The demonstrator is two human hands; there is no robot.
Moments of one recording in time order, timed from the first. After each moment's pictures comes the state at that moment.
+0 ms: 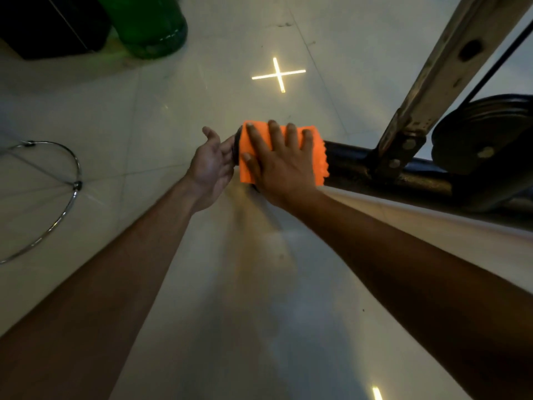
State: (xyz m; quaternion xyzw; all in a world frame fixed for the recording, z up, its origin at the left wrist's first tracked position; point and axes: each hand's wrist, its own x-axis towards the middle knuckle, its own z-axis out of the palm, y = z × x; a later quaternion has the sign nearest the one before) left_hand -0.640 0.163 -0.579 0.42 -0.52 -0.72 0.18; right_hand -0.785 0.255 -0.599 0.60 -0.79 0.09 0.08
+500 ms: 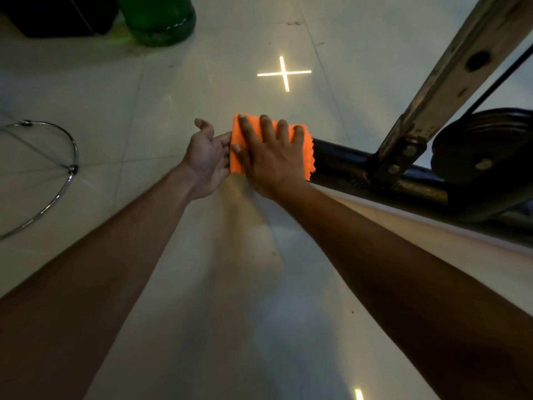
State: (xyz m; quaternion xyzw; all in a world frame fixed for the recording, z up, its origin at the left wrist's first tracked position) left_hand -0.643 0.157 -0.578 0.41 -0.45 -0.76 0.21; right_hand -0.779 0.236 -0.596 0.63 -0.77 0.09 0.09
